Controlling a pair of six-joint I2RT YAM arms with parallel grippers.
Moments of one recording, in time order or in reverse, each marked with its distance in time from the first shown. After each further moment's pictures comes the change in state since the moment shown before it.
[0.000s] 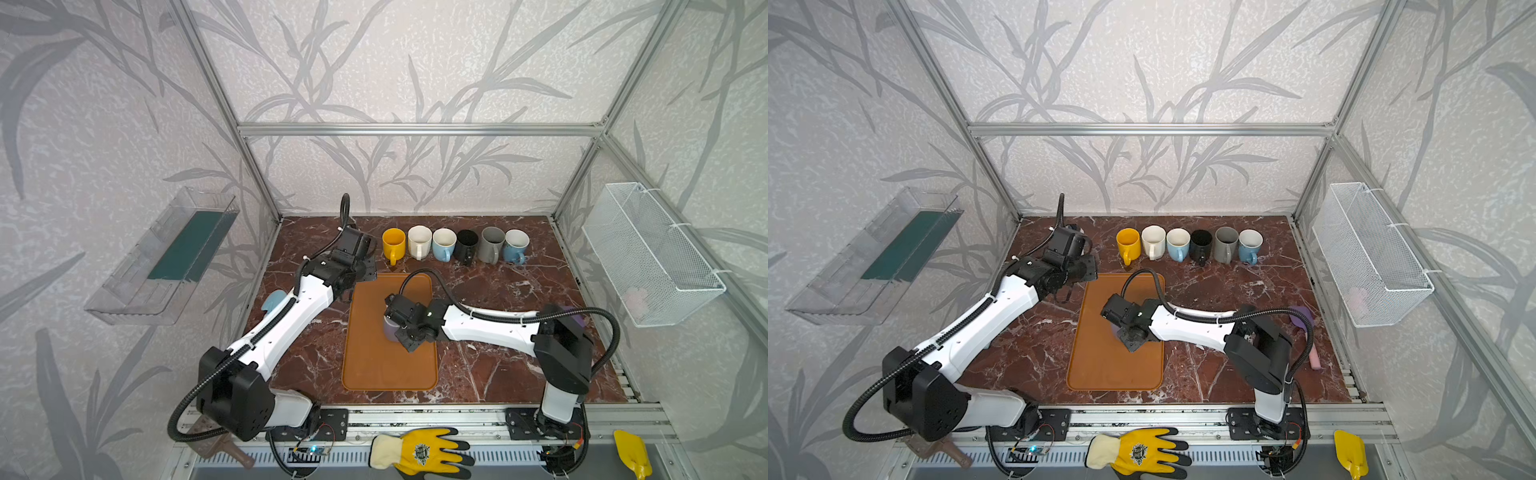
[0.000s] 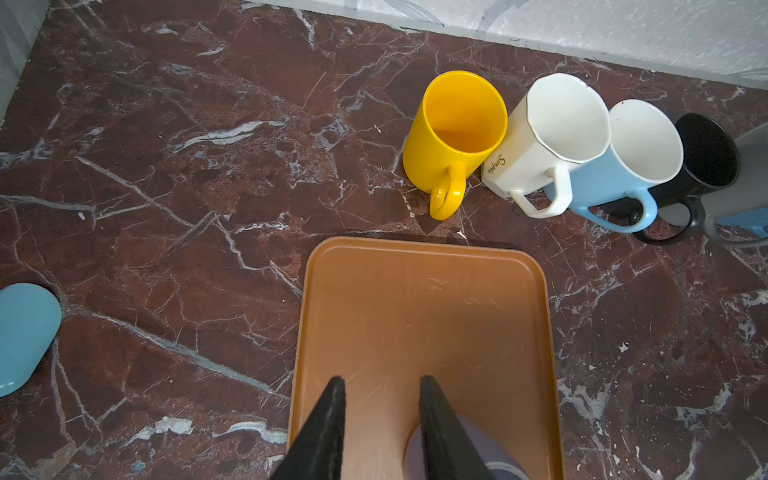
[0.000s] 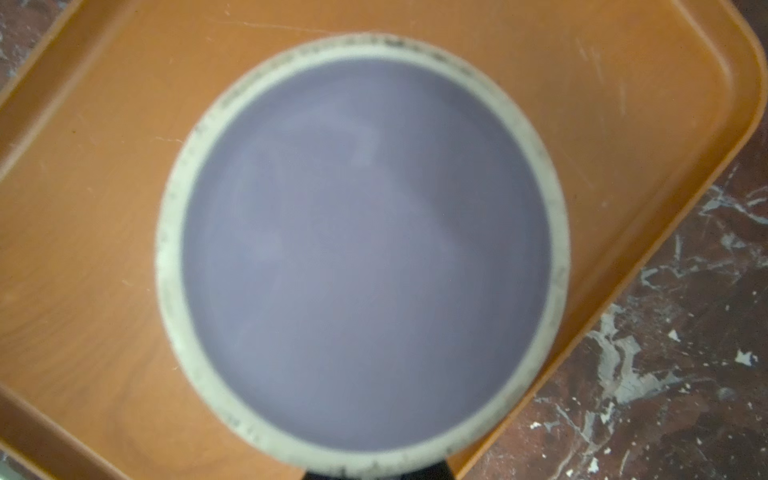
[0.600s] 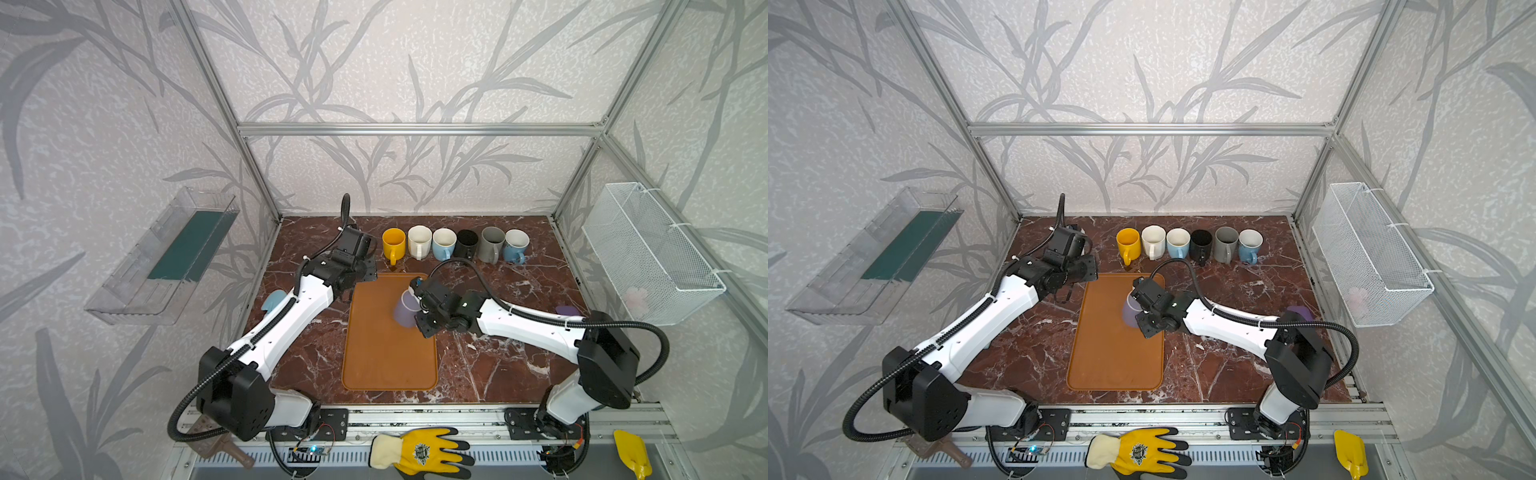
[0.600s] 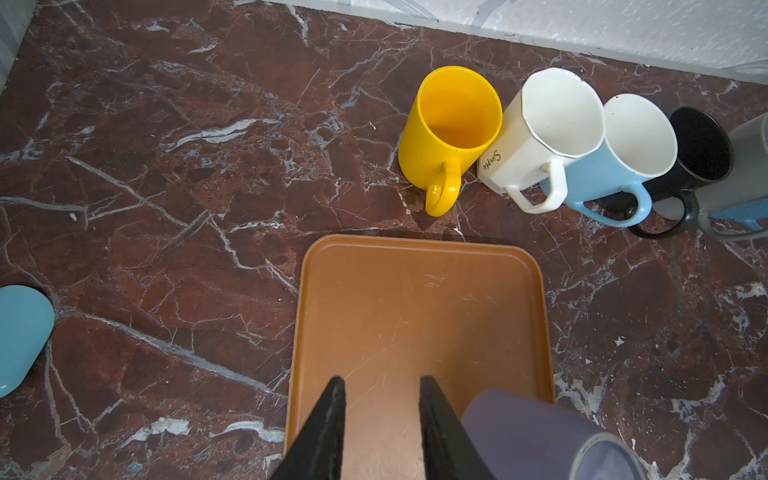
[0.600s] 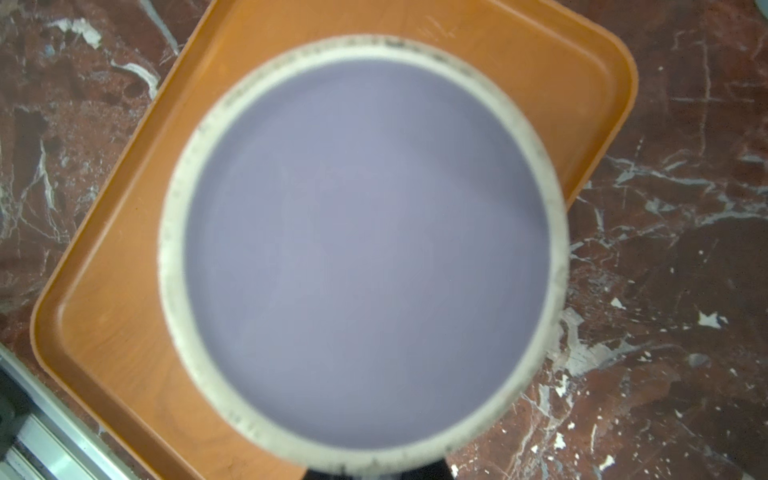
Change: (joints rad) left arm 0.000 0.000 0.000 -0.005 0.009 0.005; right arm -0.156 -0.219 -0.190 0.141 -0.129 0.039
